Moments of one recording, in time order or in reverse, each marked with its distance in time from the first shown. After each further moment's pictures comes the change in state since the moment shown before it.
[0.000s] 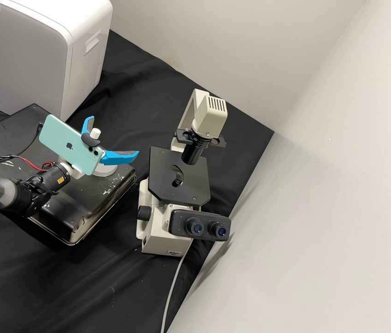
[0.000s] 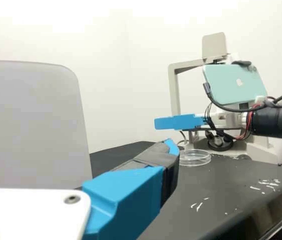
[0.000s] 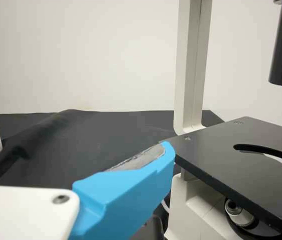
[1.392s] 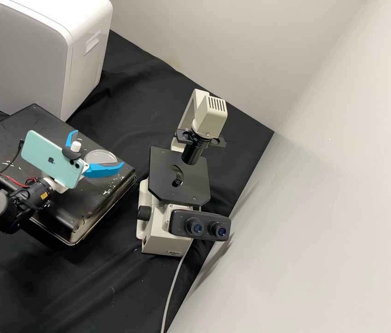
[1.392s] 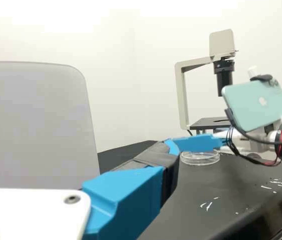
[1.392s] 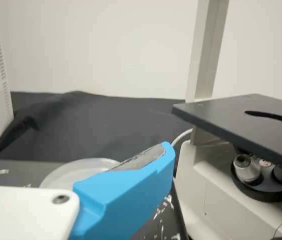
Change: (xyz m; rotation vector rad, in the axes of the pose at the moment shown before) left arm 0.000 0.001 -0.004 0.026 0.020 0.003; right arm -0.035 -0.035 0.020 -0.068 0.005 -0.036
